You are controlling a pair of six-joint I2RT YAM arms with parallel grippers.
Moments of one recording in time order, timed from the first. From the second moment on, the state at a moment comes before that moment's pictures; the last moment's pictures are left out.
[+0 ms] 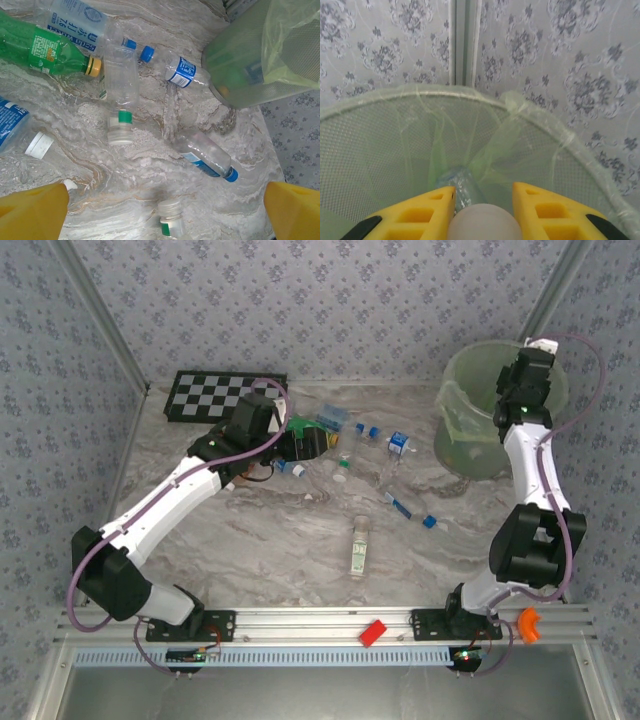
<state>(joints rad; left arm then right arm) -0.62 1.43 1.33 -0.53 0.22 -0.61 -0.20 1.58 1.45 -0.19 0.35 0.01</state>
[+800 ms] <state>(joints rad) -0.62 1.43 1.31 -0.53 0.21 -0.62 -0.21 1.62 1.38 -0.25 0.33 0.11</state>
